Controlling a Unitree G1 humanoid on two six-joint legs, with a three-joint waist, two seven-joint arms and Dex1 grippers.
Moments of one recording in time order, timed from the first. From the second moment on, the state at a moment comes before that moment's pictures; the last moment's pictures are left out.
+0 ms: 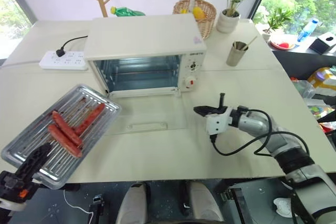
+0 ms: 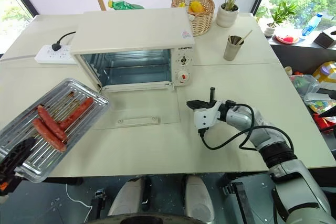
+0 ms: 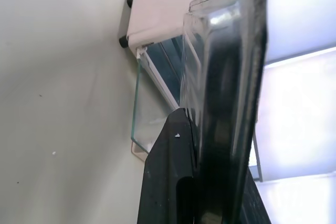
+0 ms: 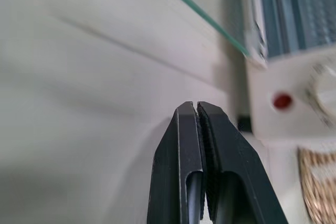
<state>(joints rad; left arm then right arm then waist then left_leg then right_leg) 0.63 0.42 1.01 -0.30 -1.94 1.01 -0.31 -0.48 -0.67 0.34 0.37 -0.43 -0.67 0.56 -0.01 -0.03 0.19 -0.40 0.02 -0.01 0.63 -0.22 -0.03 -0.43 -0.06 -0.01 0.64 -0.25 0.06</state>
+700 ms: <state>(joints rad) 0.61 0.37 1.13 -0.20 -1.95 0.95 -0.28 -0.49 -0.62 0.40 0.35 -0.46 -0.73 0.57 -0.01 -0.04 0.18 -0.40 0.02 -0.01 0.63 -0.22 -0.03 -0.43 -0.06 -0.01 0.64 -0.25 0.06</state>
